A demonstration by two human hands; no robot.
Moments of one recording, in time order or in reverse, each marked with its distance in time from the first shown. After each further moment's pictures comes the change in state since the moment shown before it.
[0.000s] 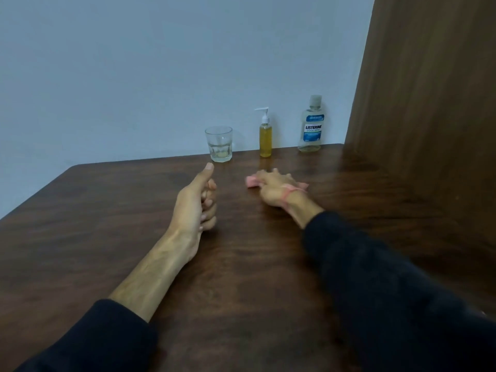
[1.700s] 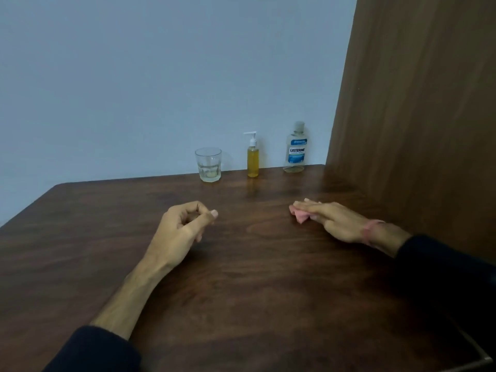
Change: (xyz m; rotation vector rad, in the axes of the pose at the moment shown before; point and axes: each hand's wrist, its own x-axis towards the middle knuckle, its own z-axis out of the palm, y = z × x) left_hand 0.012 0.002 -0.035 0.607 -0.235 0.382; right_hand -0.033 0.167 -0.064 -0.081 -0.100 -0.245
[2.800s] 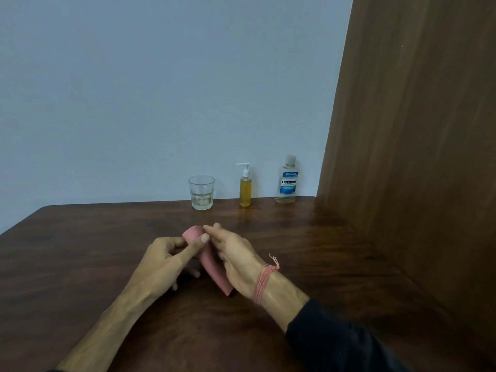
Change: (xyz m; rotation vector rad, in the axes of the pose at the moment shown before) left_hand -0.002 0.010 0.001 0.012 0.028 -0.169; right_hand 0.043 -0.223 0.059 1.470 0.008 0.228
